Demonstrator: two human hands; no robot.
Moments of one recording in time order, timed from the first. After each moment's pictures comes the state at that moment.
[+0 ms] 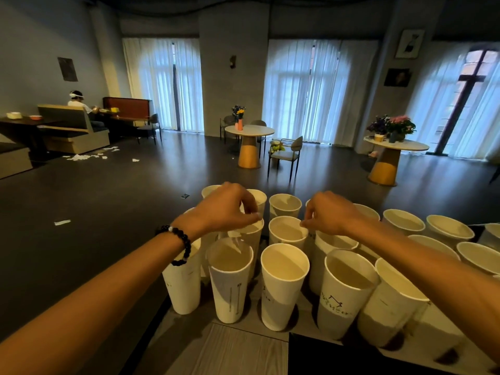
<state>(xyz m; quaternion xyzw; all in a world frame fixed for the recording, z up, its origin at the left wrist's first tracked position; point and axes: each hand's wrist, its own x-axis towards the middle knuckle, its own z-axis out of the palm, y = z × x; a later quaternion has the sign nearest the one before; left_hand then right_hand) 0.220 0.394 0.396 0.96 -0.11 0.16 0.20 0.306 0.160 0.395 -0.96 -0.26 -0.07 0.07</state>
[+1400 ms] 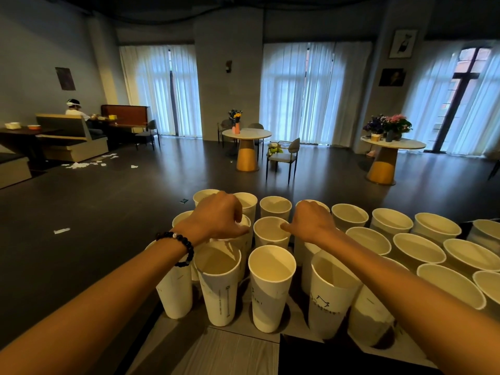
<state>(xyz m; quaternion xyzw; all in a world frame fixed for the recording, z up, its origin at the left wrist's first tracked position) 0.235 0.383 0.384 0.98 -0.04 0.16 0.07 0.311 0.175 0.361 -0.97 -0.17 -0.10 0.16</state>
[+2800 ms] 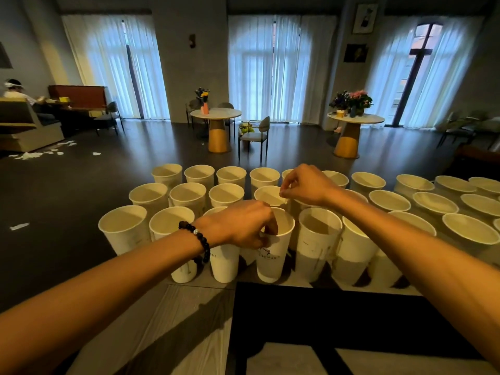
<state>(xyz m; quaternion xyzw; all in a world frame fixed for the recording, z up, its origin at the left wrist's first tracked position) 0.180 0.232 0.379 0.95 -0.32 -0.01 0.03 0.281 0.058 0.389 -0.94 -0.25 -0.06 0.23</state>
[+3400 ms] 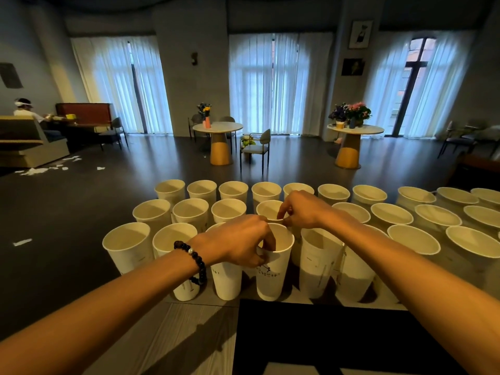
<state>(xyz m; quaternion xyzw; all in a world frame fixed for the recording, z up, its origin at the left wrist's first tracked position) 0.179 0.243 0.376 0.95 -0.31 0.00 0.06 0.286 0.065 0.372 -0.95 -0.29 -0.01 0.11</state>
